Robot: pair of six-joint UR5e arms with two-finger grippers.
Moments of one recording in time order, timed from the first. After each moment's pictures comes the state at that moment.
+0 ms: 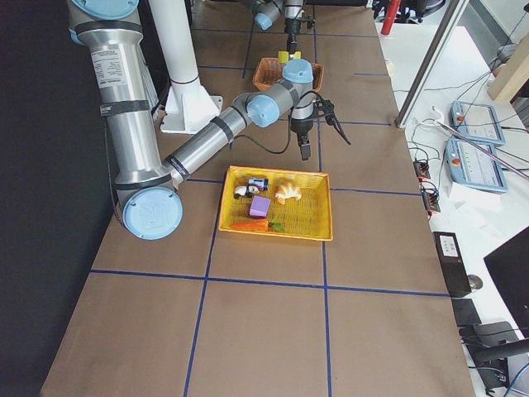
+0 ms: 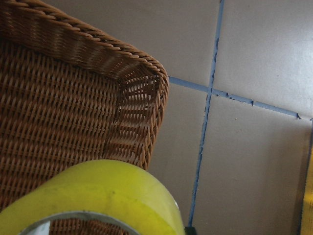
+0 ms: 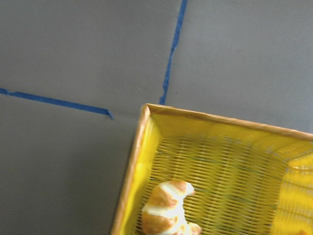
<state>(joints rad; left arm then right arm) -0.78 -1.93 -1.80 -2.12 -2.29 -1.40 1.06 -1.41 2.08 -1.66 2.14 0.53</state>
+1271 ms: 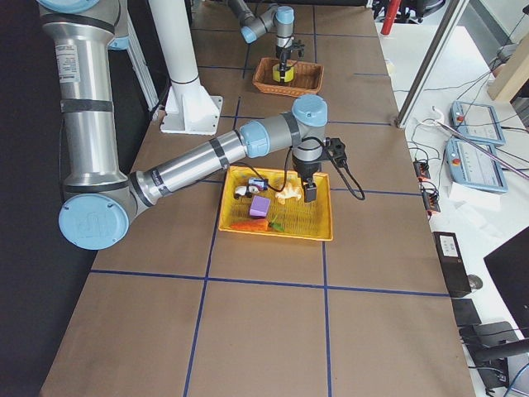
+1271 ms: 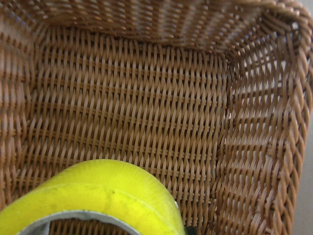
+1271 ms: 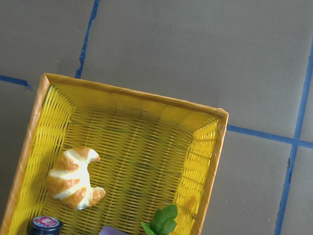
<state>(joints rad) -0.60 -1.94 -1.78 -1.81 -1.99 -1.17 1.33 -1.52 1.99 -1.70 2.31 0.19</state>
